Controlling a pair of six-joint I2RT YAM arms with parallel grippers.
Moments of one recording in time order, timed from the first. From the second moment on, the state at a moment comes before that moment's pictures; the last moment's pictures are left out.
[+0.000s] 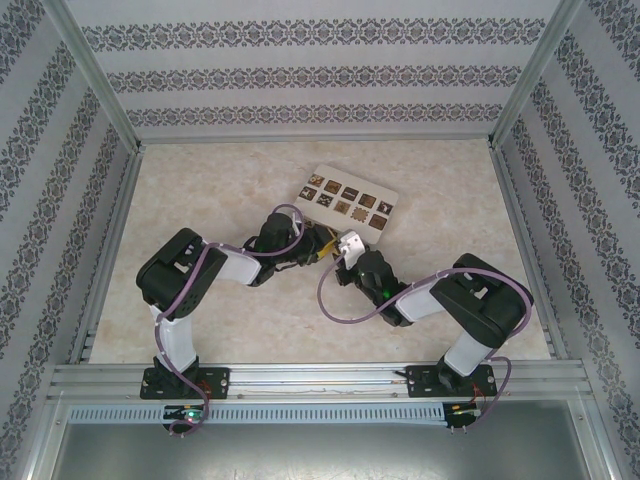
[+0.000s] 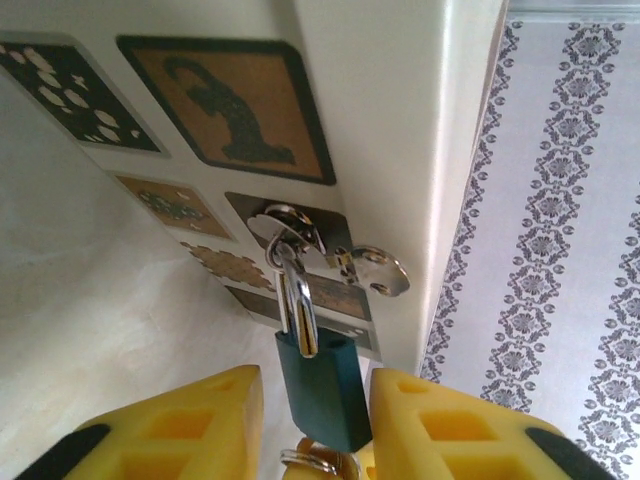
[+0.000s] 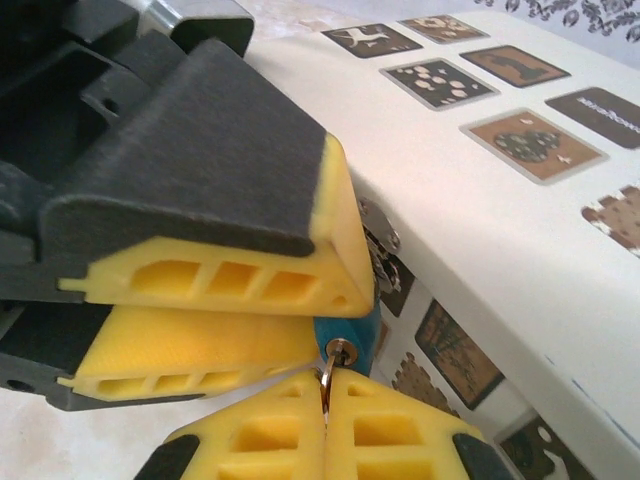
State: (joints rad) left arm -0.57 1.90 0.80 0.70 0.45 -1.42; right arm 0.75 1.66 0.39 0.92 0.21 0.03
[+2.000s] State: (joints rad) left arm -0.52 1.27 0.76 0.03 0.05 -0.74; right arm 0.57 1.76 0.15 1.28 -0.06 0.99
